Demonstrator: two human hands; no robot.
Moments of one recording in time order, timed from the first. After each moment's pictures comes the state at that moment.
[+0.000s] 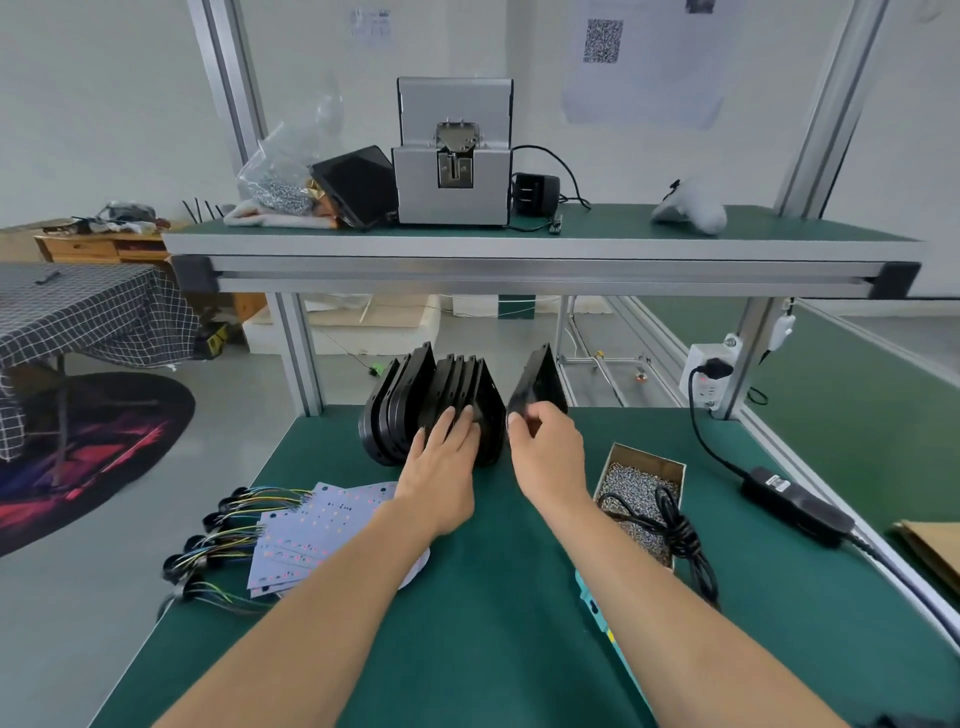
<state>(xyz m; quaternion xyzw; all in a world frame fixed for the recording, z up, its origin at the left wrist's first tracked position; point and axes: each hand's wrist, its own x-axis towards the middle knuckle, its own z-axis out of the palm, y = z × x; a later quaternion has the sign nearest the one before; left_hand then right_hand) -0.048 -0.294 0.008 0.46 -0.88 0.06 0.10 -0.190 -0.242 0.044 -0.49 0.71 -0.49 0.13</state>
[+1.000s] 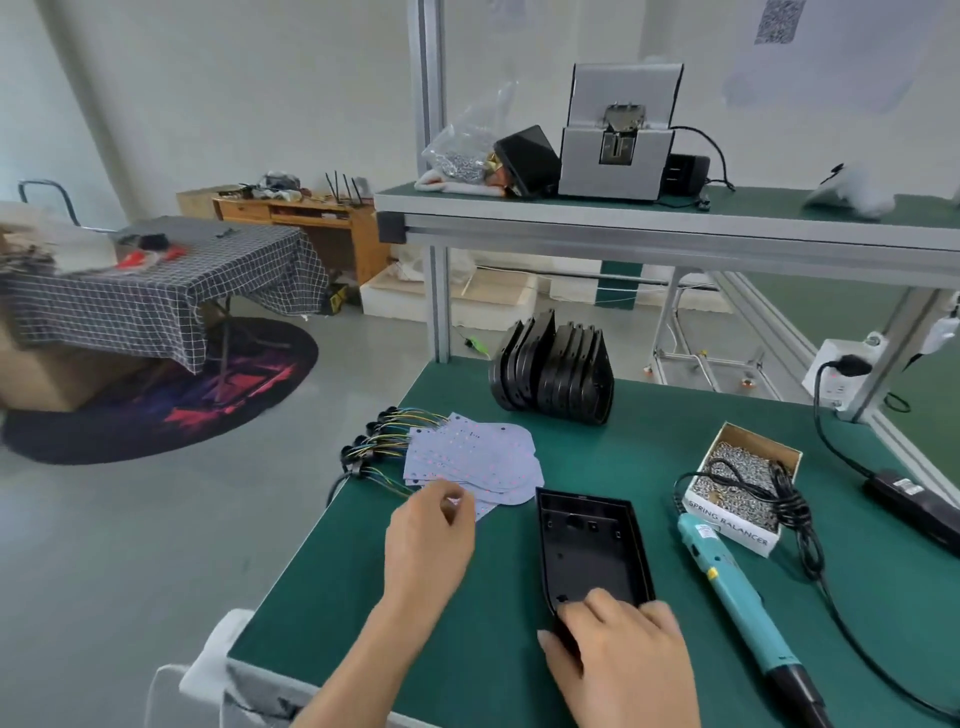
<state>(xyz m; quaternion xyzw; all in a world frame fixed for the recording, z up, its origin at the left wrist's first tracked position) 0.089 -0.115 -0.007 0.68 -0.57 -0.23 0.40 -0.100 -0.016 -0.034 -0.74 0.62 -0.22 -0.15</state>
